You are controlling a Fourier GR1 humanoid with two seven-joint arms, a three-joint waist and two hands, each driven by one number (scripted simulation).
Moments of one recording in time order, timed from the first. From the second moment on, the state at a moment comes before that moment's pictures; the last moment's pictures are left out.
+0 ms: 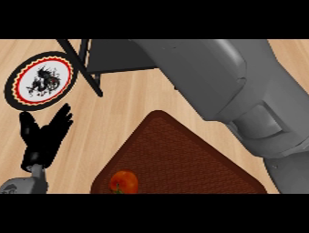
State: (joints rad) left arm -0.07 0.20 0.04 -1.39 0.14 0.01 0.30; right arm -1.77 -0.07 0.29 -0.50 0.41 -0.18 0.70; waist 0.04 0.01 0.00
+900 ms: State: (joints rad) left arm -0.09 0.19 0.05 -1.37 0.13 0.00 0.30; right arm -1.80 -0.06 0.20 -0.25 0.45 -0.29 0.45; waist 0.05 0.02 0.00
